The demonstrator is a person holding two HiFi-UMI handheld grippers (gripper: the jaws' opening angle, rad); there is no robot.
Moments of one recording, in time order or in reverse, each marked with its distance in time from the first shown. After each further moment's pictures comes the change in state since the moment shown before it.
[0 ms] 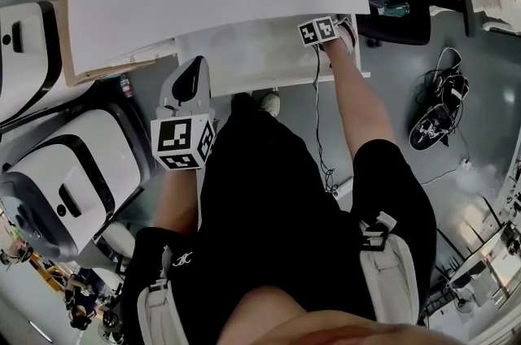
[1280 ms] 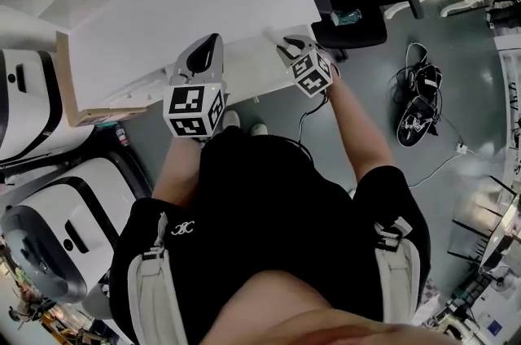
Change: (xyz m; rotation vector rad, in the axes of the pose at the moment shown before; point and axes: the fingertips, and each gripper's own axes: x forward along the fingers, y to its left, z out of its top) left arm -0.017 -0.079 0.107 0.094 -0.233 -0.233; right arm -0.290 -0.003 0.026 -0.101 -0.681 0.410
